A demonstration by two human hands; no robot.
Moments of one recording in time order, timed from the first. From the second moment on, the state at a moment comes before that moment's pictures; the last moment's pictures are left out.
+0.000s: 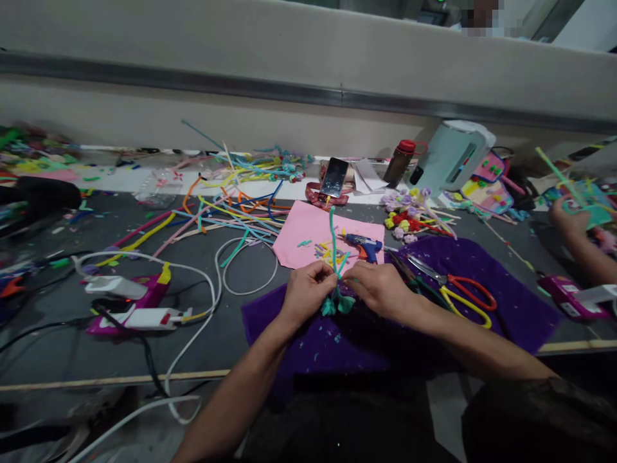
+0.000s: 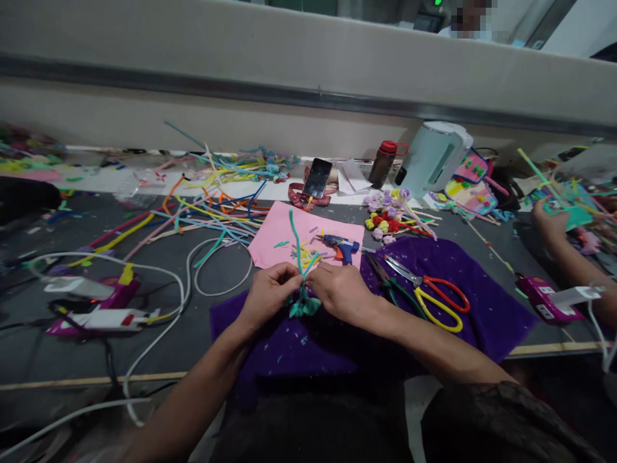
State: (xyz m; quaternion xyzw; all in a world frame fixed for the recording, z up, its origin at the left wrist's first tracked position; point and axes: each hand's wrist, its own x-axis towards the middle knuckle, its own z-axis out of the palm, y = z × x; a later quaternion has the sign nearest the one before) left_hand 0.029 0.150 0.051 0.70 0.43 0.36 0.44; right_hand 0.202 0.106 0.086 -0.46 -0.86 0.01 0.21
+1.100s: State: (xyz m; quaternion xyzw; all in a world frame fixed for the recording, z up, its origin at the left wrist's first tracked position) left_hand 0.033 0.160 0.051 0.38 0.36 0.52 0.68; right_hand 0.172 0.140 0.043 -0.46 -0.60 0.41 0.52
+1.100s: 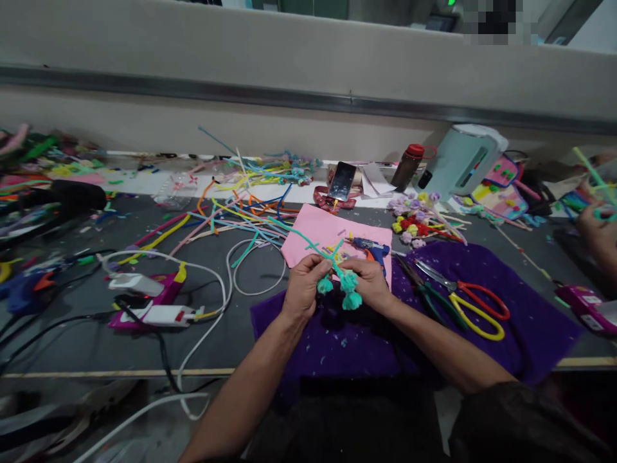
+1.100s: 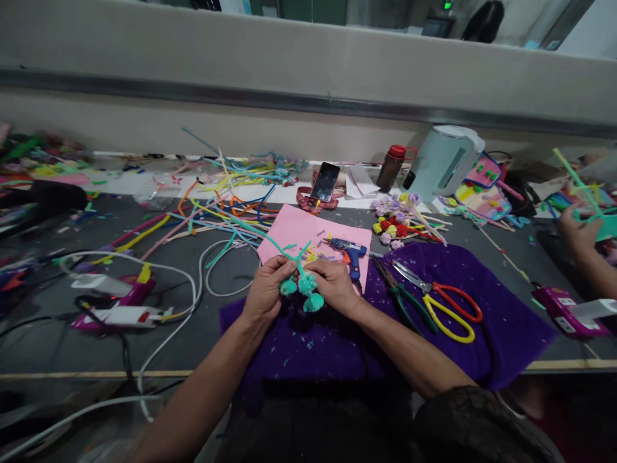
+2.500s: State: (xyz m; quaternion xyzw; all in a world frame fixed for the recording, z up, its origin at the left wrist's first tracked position) left_hand 0.035 0.164 0.050 0.33 0.37 0.55 0.67; right_hand 0.148 0.142 0.043 -0.45 -0.45 0.48 0.61
